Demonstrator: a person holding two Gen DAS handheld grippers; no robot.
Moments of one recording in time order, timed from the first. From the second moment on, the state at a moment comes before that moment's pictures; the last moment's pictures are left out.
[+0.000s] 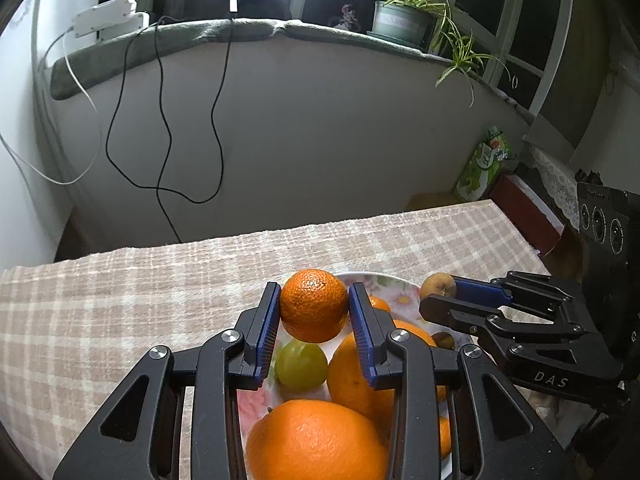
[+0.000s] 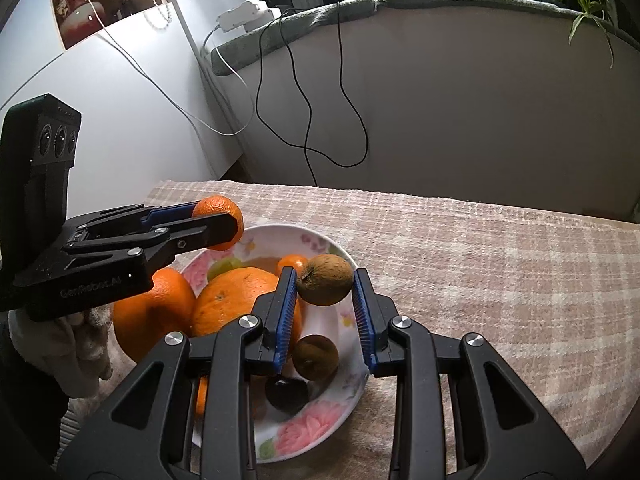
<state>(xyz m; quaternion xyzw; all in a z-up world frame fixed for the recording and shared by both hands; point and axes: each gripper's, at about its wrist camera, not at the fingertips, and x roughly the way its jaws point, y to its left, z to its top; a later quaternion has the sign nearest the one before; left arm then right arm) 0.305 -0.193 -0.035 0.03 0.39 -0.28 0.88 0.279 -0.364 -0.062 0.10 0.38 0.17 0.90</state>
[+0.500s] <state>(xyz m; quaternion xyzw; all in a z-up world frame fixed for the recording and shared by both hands) 0.305 -0.195 -0.036 0.03 0.39 -0.28 0.88 0.279 -0.363 -0.059 0.09 0.38 0.17 0.90</state>
